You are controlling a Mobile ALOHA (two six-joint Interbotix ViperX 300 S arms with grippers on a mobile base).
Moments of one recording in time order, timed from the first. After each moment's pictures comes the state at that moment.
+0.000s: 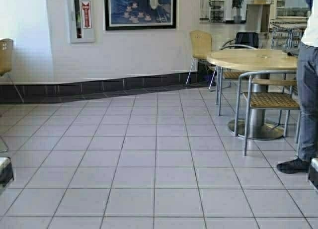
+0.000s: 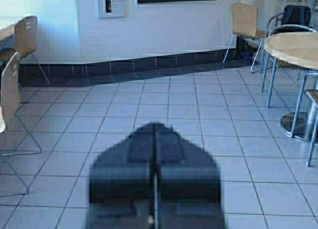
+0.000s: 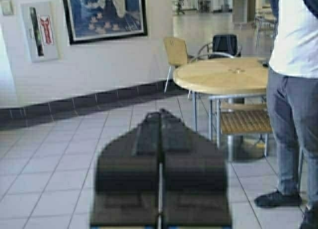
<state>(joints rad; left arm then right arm) 0.01 -1.00 1.18 0.00 -0.29 0.00 0.00 -1.12 1.22 0.00 -0.27 0.02</state>
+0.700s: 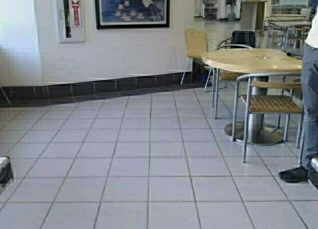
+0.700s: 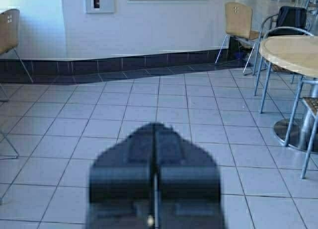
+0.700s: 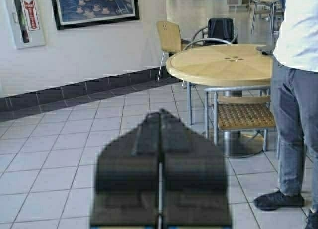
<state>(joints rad) 0.01 -1.00 1.20 -0.01 -0.29 -0.03 0.00 -1.11 1.21 0.00 -0.24 0.02</state>
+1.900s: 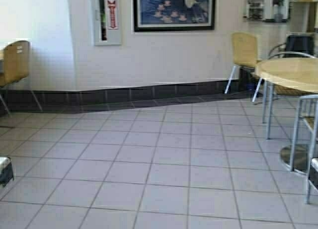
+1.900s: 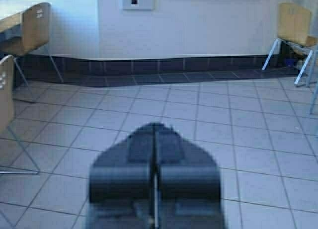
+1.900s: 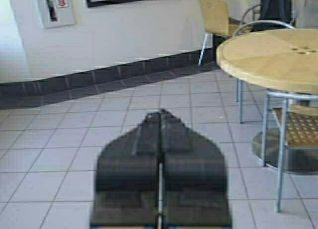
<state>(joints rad) 0.01 -0.98 1.21 -0.01 -0.29 -0.05 0.00 -1.06 1.23 0.00 -0.23 0.03</state>
